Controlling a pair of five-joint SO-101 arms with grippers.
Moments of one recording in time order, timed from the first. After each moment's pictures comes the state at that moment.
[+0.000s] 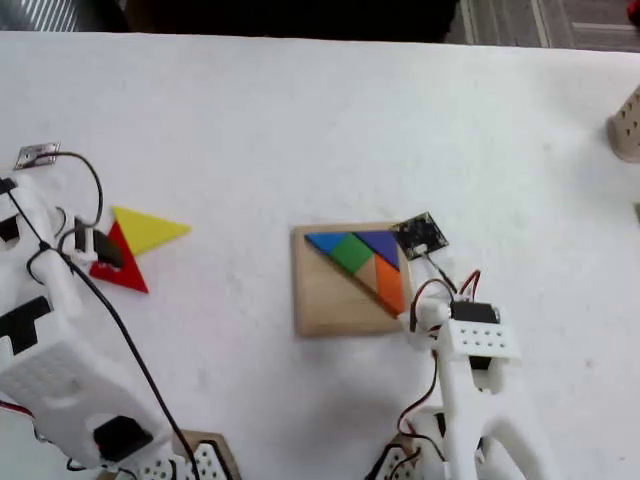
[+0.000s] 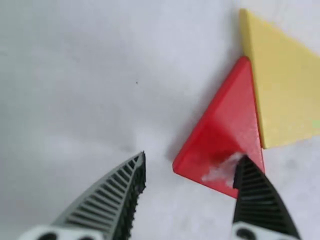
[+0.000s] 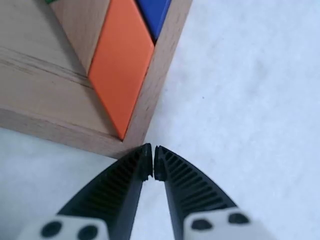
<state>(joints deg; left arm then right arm) -37.2 24.7 4.6 70.0 -19.6 0.1 -37.3 71.7 45.5 29.8</state>
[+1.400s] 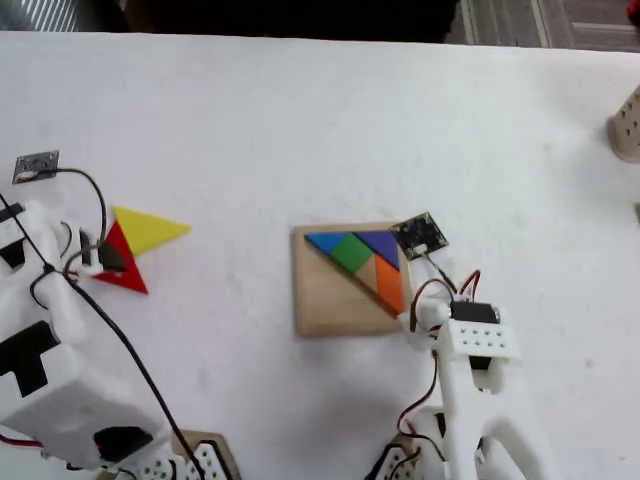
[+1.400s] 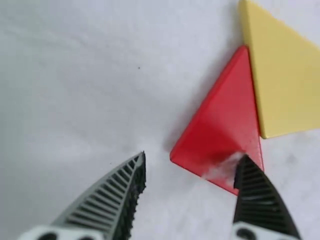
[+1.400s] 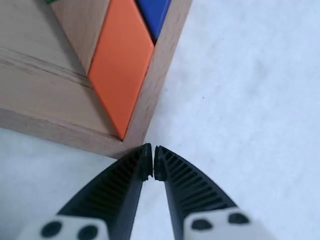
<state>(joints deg) -38.1 12.3 22.1 58.2 -18.3 0.1 -37.3 71.7 45.5 29.8</state>
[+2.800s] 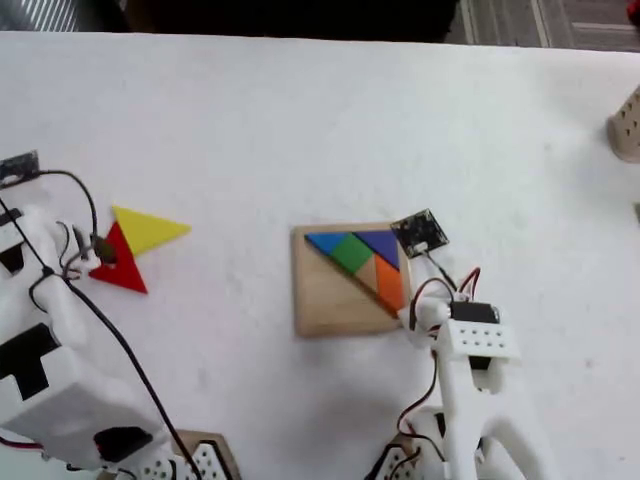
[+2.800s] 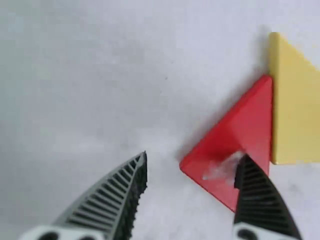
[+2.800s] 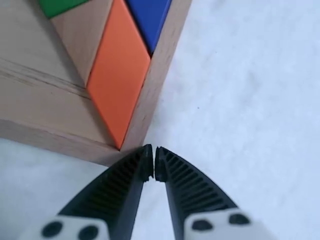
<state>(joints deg) -38.5 11.4 24.2 54.6 -9.1 -0.2 -37.3 71.7 43.4 29.8</state>
